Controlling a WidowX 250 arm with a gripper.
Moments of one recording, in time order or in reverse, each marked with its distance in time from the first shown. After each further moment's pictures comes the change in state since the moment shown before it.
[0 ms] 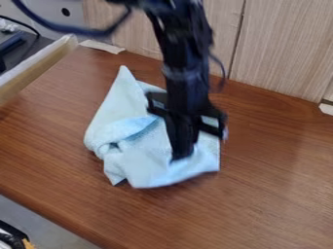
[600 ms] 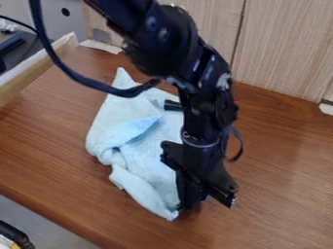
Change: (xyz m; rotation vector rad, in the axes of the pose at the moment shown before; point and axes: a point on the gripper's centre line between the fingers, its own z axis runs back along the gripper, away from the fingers) arm -0.039 -0.031 -0.044 0.040 0.067 -0.147
